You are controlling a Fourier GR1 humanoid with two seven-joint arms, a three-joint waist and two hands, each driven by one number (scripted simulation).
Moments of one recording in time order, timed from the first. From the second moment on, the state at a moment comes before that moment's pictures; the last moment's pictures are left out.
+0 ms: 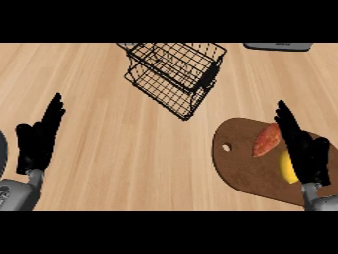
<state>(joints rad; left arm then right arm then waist) -0.17 0.49 -0.28 -1.34 0.30 0.37 0.02 -0.07 -0.40 0.23 -1.51 -0.18 -0.26 0.09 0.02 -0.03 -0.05</state>
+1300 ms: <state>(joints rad) -0.14 0.37 -0.35 -1.34 0.32 0.14 -0.15 -0.27 -0.62 0.28 -1.40 0.27 -0.42 0.50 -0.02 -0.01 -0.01</state>
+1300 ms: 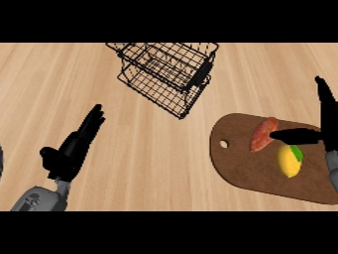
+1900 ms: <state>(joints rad) -0.15 0.36 -0.33 -1.32 0.32 0.12 -0.16 -0.40 -0.79 0.44 -1.71 0.21 0.11 1.11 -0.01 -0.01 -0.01</state>
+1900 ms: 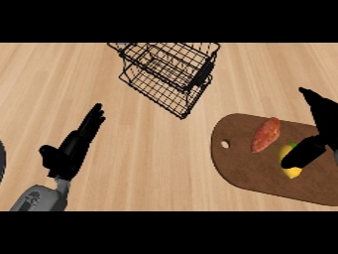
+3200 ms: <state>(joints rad) -0.15 0.30 -0.31 -1.31 0.27 0.10 -0.15 -0.26 -0.69 0.44 -1.66 0.39 0.10 1.19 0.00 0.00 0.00</state>
